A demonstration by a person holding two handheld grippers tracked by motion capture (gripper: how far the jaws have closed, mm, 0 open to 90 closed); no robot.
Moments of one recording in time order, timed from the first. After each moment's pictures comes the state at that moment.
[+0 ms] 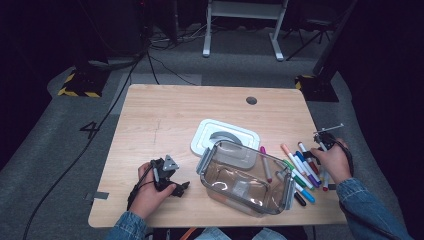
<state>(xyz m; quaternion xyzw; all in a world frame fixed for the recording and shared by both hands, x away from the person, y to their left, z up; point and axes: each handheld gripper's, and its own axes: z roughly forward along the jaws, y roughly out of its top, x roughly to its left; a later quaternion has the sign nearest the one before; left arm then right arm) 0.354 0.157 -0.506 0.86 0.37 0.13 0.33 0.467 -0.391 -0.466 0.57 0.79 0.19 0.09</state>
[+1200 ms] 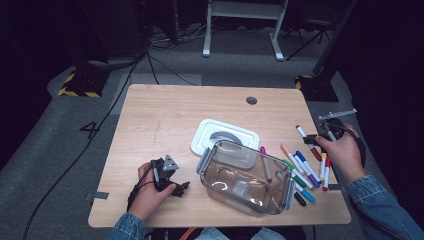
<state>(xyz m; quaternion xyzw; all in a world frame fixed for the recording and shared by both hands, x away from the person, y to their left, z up) 0.354 0.157 -0.506 0.86 0.37 0.13 0.33 0.446 -0.362 -0.374 0.50 0.81 0.28 0.13</state>
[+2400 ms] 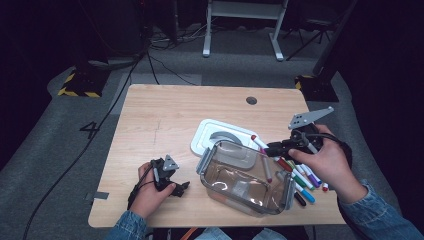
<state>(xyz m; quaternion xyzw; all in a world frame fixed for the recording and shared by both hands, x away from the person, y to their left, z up) 0.354 0.157 -0.506 0.86 0.37 0.13 0.33 0.364 -0.232 -0.287 0.28 0.89 0.37 0.04</state>
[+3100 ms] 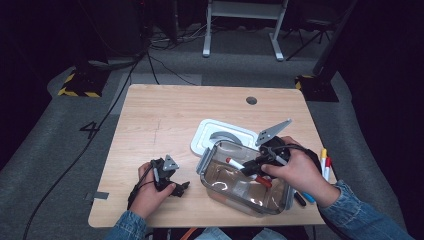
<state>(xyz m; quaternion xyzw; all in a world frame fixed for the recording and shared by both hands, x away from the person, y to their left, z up) 0.354 0.157 -0.506 0.86 0.37 0.13 0.33 0.357 -0.174 -0.326 0.23 0.92 0.32 -0.04</state>
